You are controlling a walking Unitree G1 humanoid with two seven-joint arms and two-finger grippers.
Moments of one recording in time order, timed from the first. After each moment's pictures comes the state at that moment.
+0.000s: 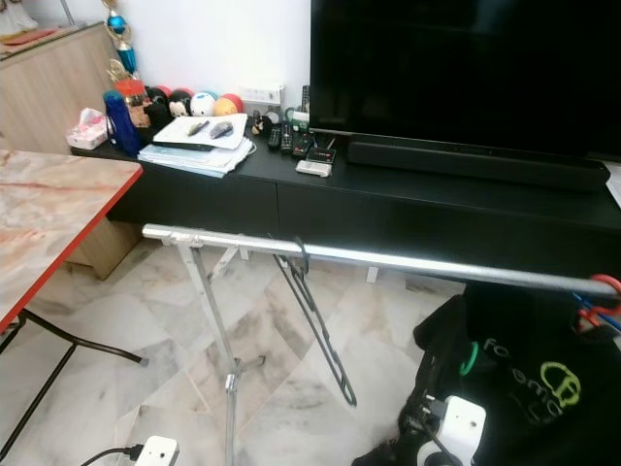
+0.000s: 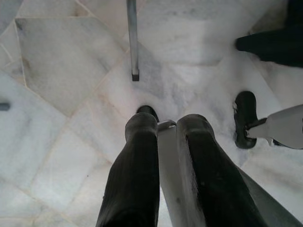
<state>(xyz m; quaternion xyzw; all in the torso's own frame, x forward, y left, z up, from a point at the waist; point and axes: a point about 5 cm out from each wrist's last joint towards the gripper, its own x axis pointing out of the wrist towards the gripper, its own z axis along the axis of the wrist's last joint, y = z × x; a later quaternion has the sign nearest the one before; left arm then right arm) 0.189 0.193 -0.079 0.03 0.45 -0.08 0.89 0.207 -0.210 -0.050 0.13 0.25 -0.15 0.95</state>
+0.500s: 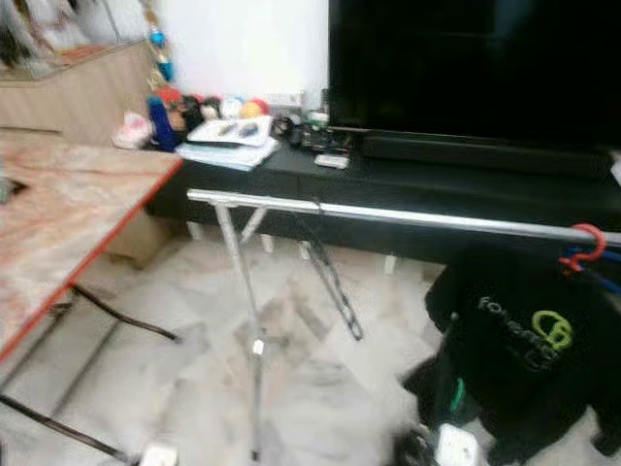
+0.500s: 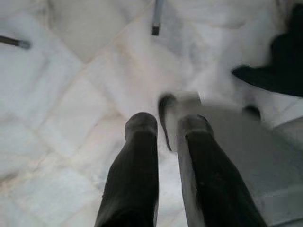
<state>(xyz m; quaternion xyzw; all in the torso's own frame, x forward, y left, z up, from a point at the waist) 0.181 0.193 -0.083 0.03 0.47 -0.07 0.88 0.185 -0.211 -0.074 0.12 0.35 -0.16 0.91</state>
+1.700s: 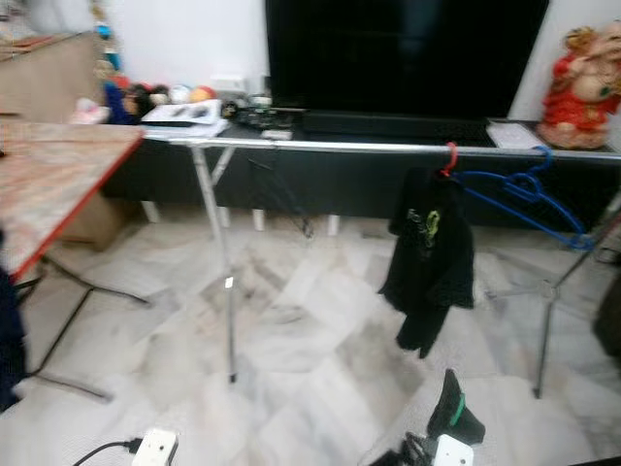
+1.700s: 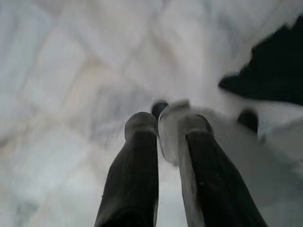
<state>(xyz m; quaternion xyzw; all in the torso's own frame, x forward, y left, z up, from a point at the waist) 0.177 0.191 -0.085 0.02 0.47 -0.07 0.88 0.176 -0.204 -0.081 0.14 0.38 -0.18 0.90</state>
